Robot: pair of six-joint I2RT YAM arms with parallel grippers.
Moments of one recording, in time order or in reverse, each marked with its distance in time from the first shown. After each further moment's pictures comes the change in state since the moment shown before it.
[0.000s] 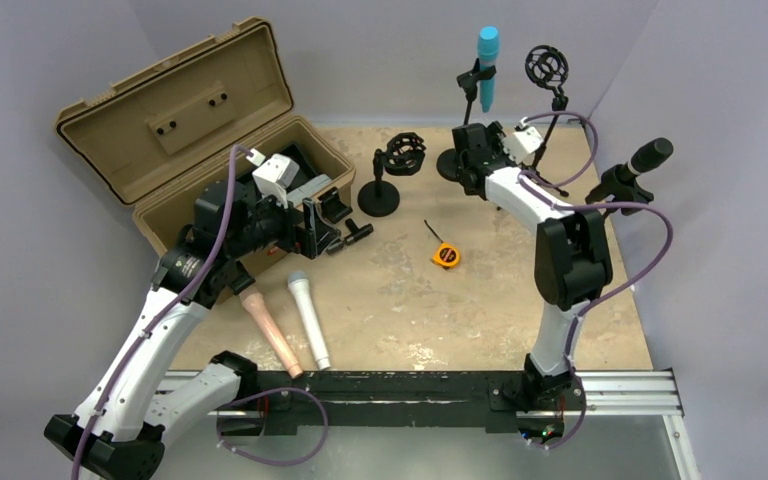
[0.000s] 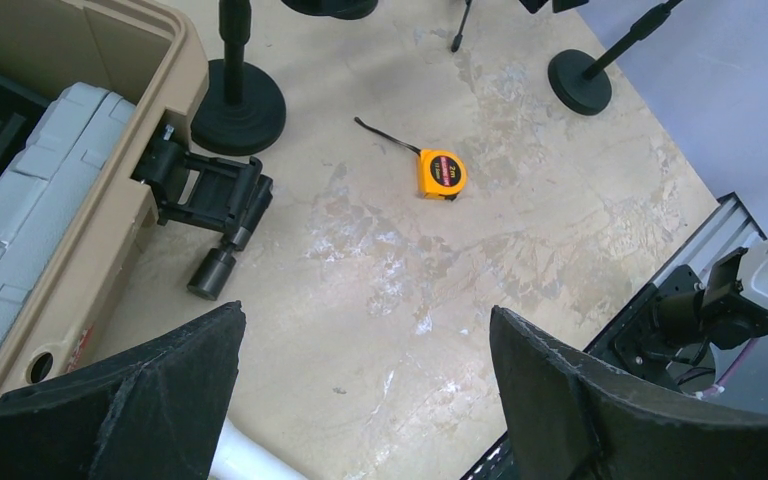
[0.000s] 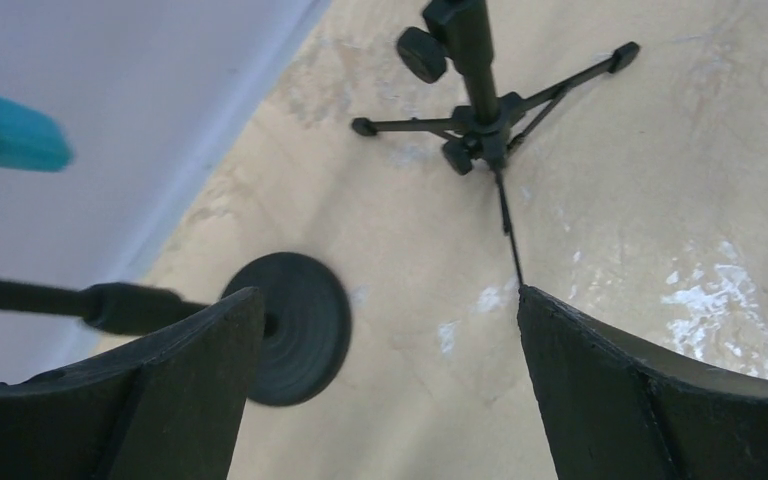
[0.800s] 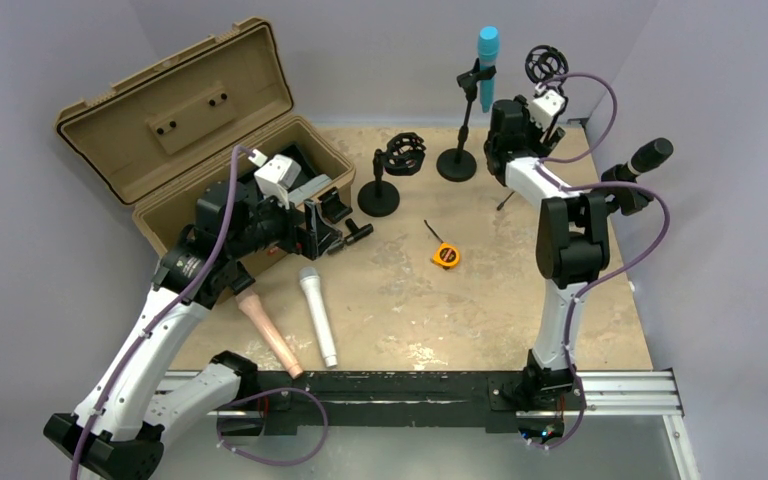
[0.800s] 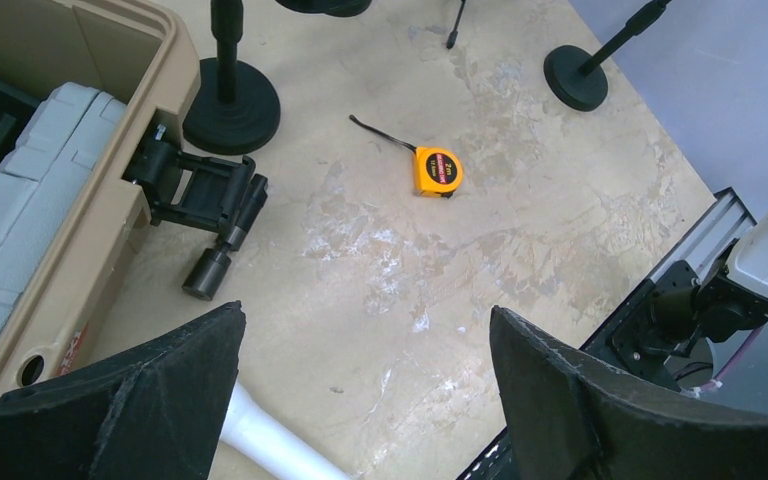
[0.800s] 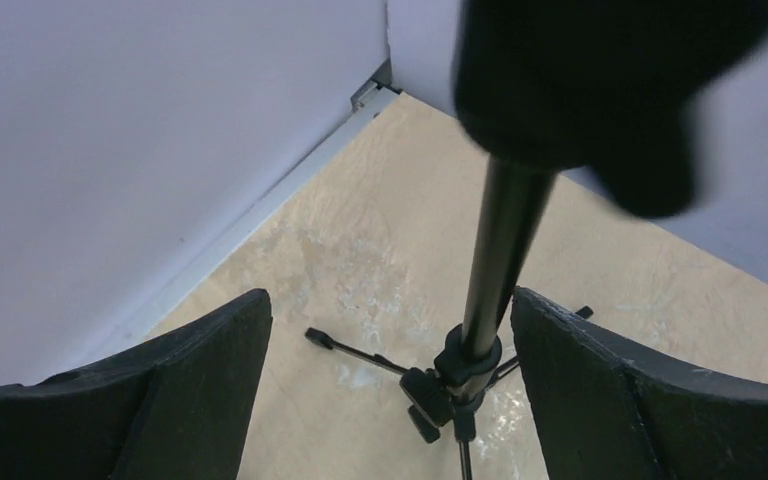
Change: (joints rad) left arm -0.011 -0.001 0.000 0.000 0.000 0.000; right arm -0.184 0.182 0.113 0.495 0.020 -0.652
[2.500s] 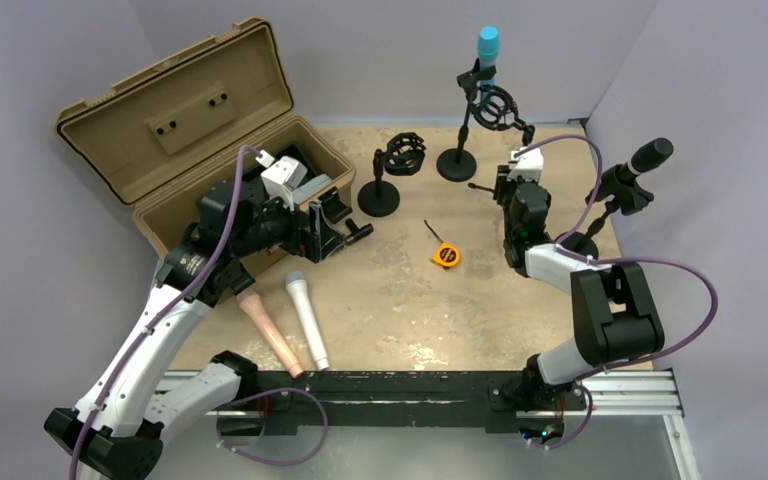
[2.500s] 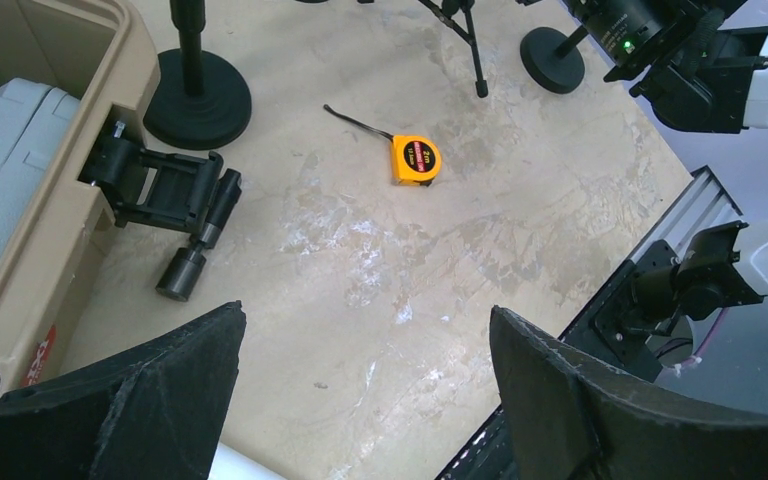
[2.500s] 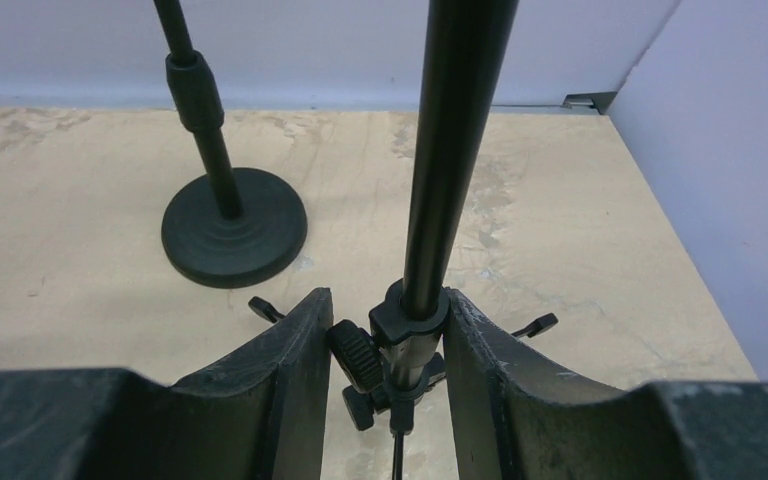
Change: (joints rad) left arm -0.014 0.017 0.000 0.001 0.040 0.000; right arm 0.023 -0.543 -0.905 0.600 -0.677 -0.462
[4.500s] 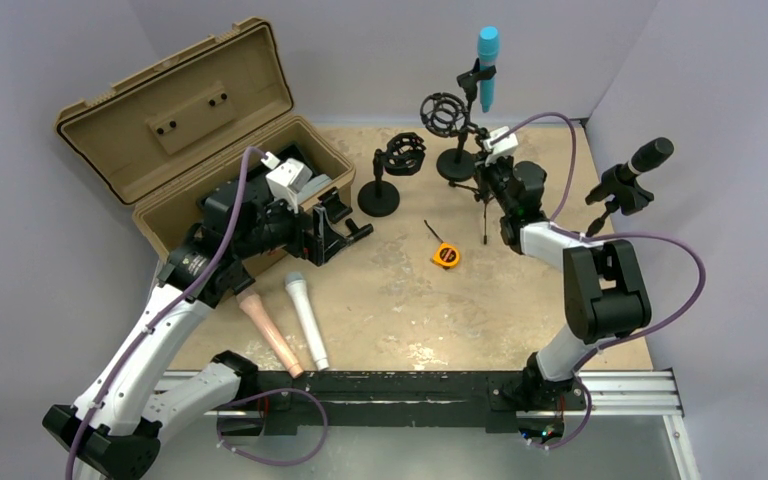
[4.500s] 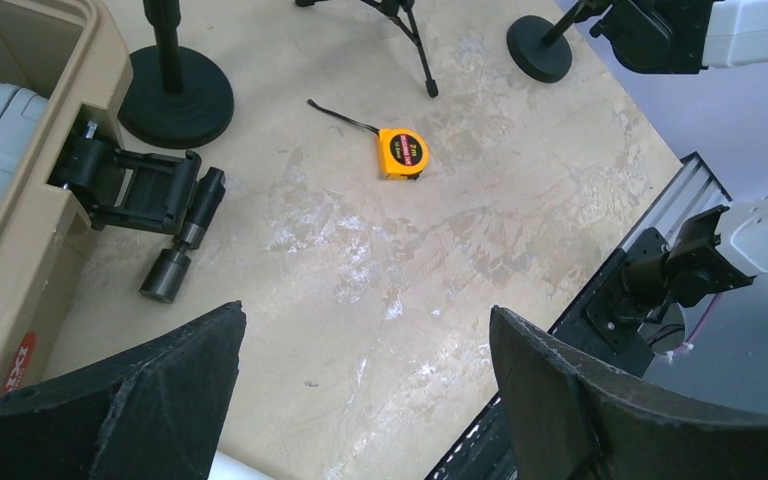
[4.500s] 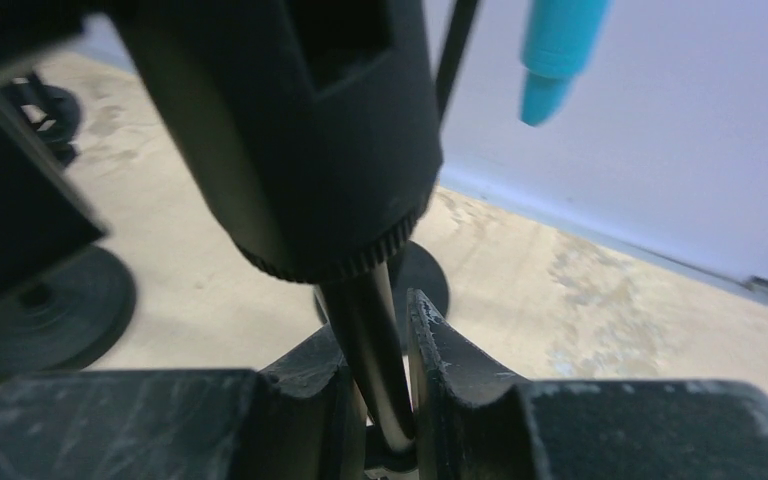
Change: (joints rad) left arm -0.031 0.002 0.000 0.000 0.002 0.000; right arm -0.006 0.131 0.172 0.010 -0.453 -0.091
